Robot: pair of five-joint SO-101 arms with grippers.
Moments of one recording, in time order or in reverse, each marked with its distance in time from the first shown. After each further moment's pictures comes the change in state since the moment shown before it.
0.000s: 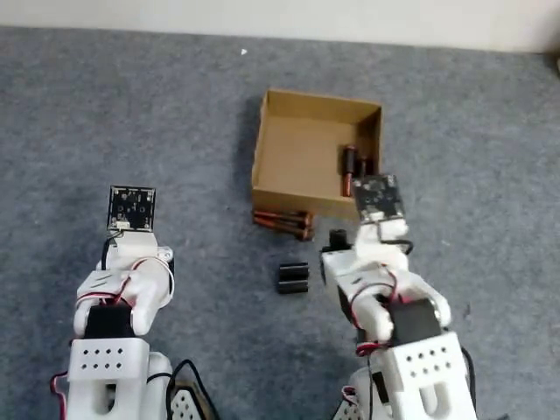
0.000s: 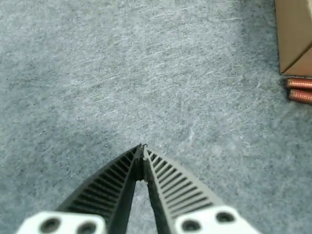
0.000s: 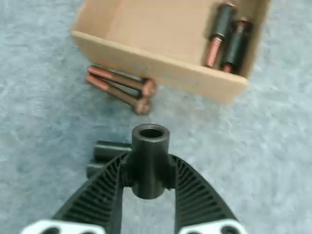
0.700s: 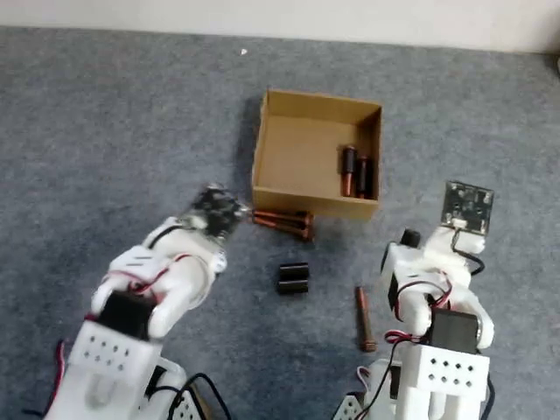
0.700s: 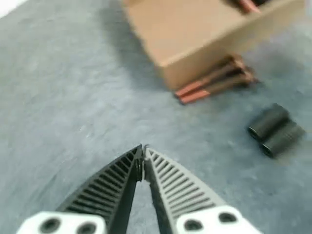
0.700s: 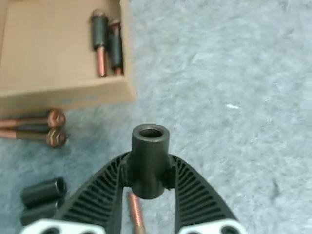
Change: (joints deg) left arm 22.4 6.1 -18.6 11.3 -15.3; right arm 22.4 -2.5 0.0 -0.1 -1.4
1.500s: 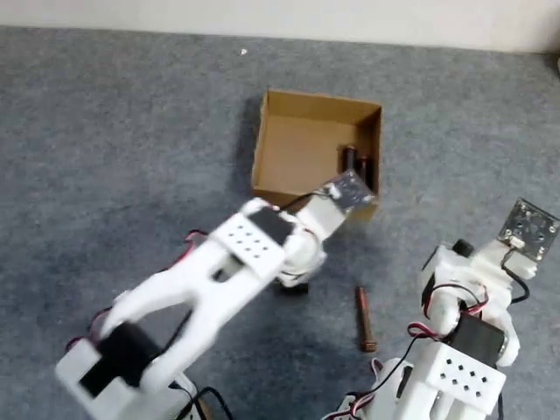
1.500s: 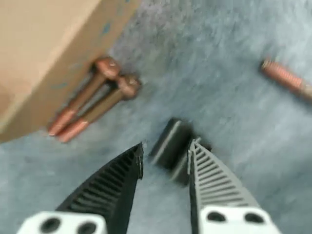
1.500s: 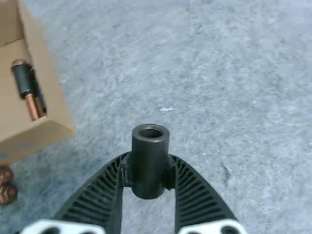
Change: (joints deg) left arm 22.2 62.2 -34.1 -1.3 8.4; right arm 17.0 -0.4 0.0 -1.1 -2.4
